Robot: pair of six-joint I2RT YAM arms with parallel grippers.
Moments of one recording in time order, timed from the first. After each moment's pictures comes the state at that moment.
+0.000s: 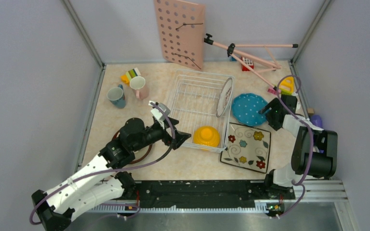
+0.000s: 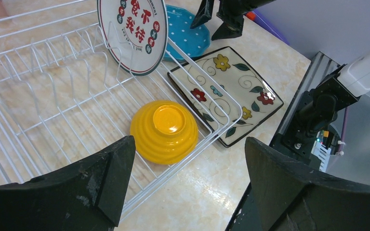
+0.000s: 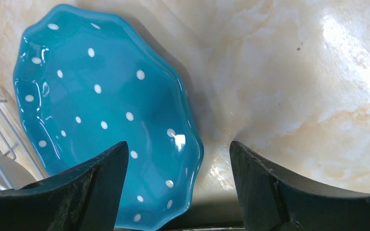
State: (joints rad) left arm -0.81 0.73 0.69 -0.11 0.19 -0.23; right arm -0.19 1.50 0.72 -0.10 -0.03 0.70
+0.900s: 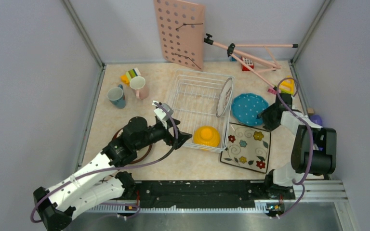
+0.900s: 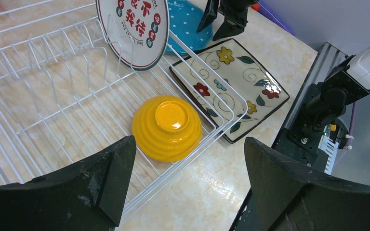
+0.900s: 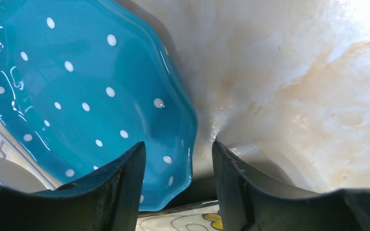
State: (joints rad) left arm -0.81 0.76 0.69 -0.10 0.20 -0.21; right arm -0.14 1.51 0.78 -0.30 -0.01 0.83
